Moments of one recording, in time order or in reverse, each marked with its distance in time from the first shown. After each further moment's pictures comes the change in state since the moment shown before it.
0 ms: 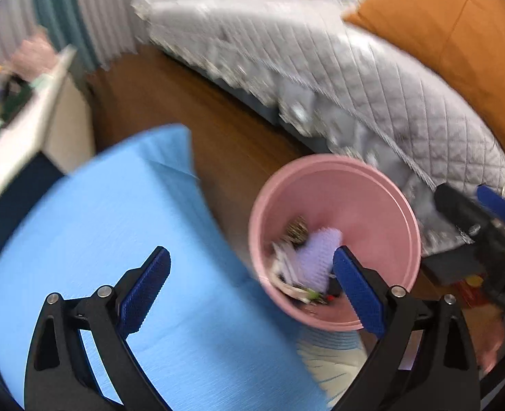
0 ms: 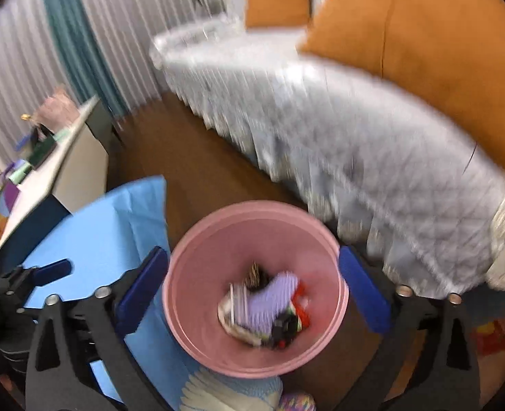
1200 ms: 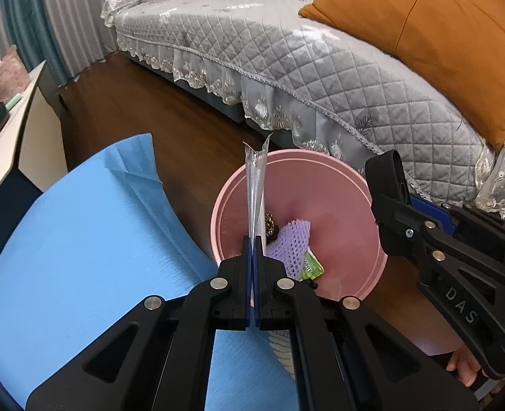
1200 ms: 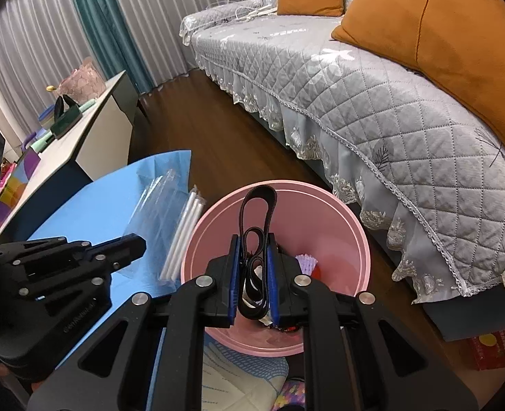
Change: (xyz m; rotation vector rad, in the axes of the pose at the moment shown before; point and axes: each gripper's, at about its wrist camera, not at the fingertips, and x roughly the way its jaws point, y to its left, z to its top) left arm 0.012 -0.038 0.002 0.089 0.055 -0.127; right arm 0.020 0.005 -0.015 -0.056 0.139 0.090
